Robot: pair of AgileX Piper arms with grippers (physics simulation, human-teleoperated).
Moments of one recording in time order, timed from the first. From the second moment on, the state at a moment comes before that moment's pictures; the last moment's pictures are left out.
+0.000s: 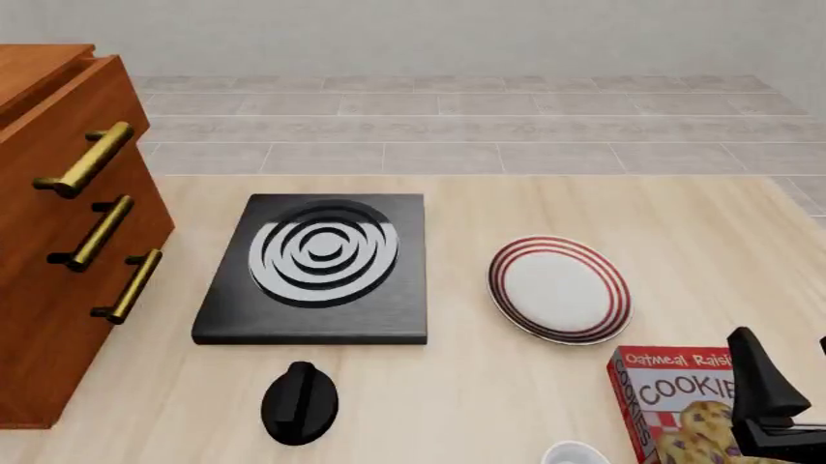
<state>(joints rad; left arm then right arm) -0.14 0.53 -0.94 0.51 0.01 -0.02 0.03 0.00 -0.03 0.00</state>
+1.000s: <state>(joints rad) -0.20 0.78 -1.31 0.89 -0.01 -0.03 0.04 0.00 -0.04 0.00</state>
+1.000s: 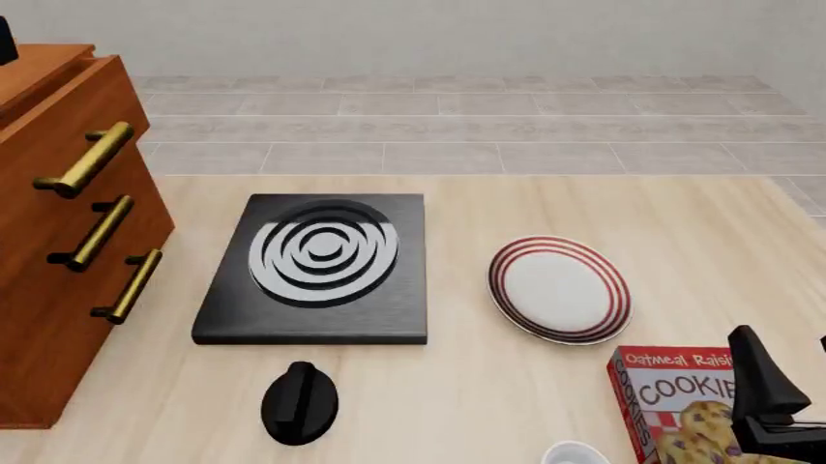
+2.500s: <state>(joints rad) 0.08 0.98 -1.45 1.05 0.15 -0.03 0.06 0.00 -0.05 0.00</state>
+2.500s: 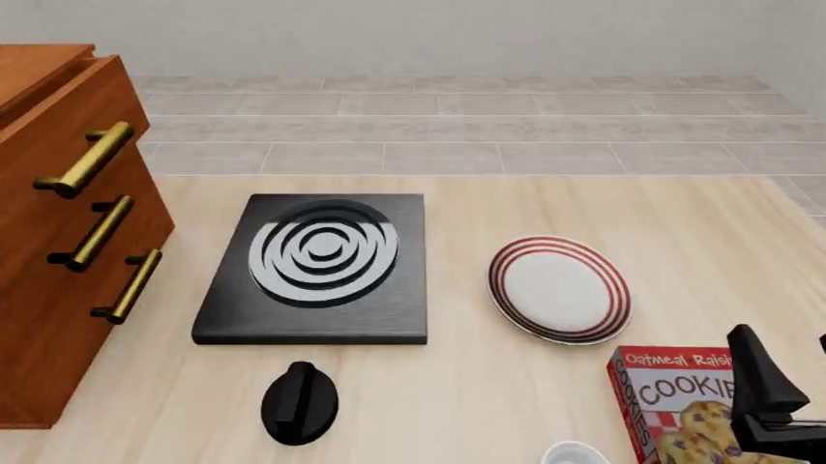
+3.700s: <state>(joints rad) 0.23 0.98 -1.27 0.99 0.18 -0.03 0.05 0.00 -0.05 -0.01</state>
